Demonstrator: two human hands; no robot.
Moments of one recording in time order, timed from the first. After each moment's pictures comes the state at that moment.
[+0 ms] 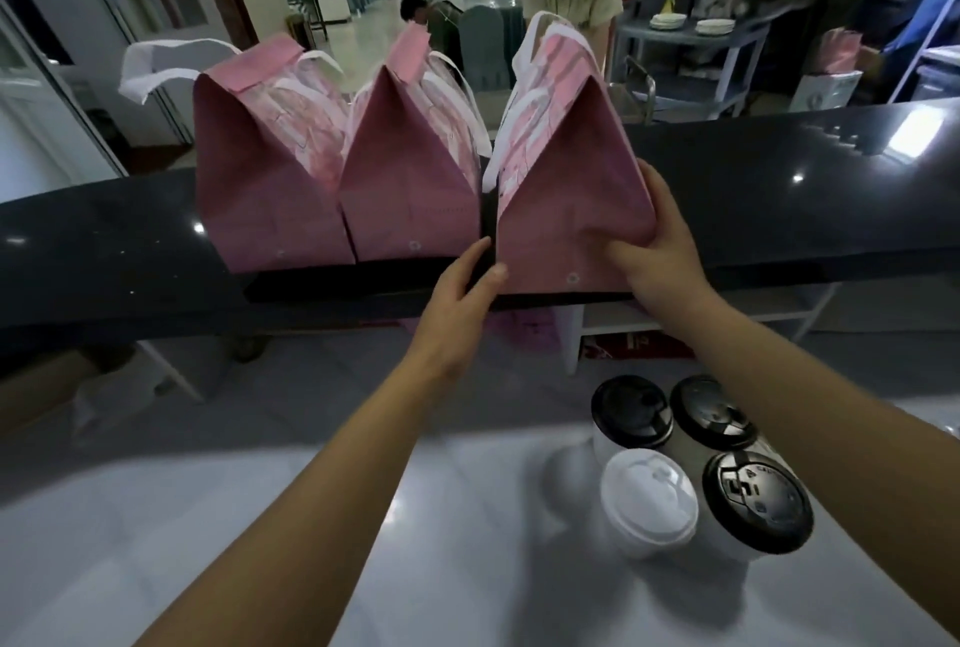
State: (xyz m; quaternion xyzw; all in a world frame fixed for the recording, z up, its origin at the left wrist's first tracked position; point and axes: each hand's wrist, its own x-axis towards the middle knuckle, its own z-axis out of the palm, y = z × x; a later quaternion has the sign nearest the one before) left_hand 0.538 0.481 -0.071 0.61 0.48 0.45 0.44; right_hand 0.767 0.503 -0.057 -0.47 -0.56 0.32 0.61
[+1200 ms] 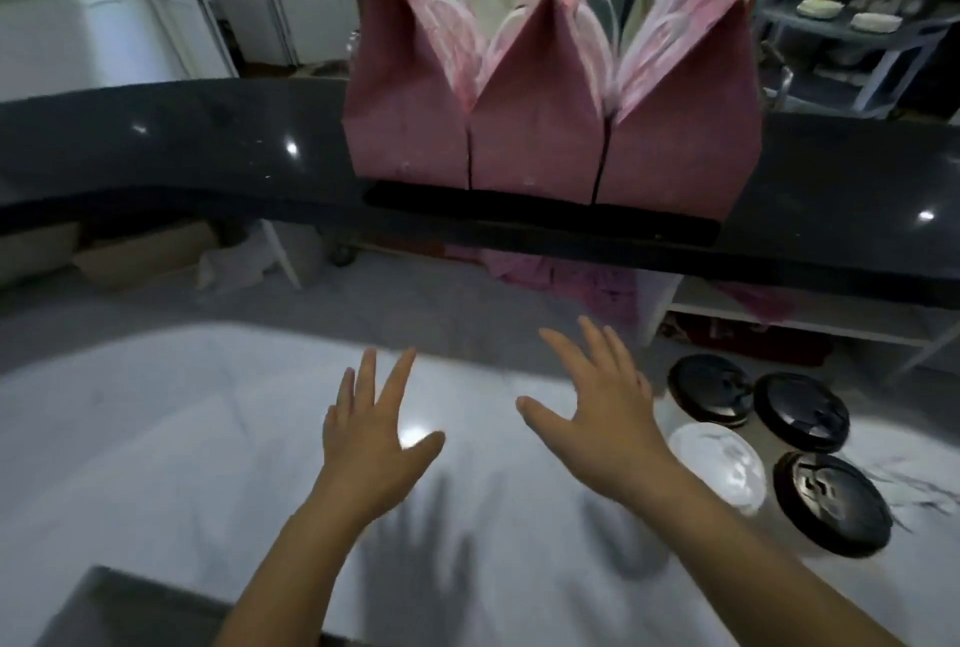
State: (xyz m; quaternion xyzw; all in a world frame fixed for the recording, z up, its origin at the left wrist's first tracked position) left_hand 0.394 0.314 -0.170 0.60 0.76 0.16 0.20; right_hand 0.630 0.352 -0.117 -0.59 -0.75 0.23 0.17
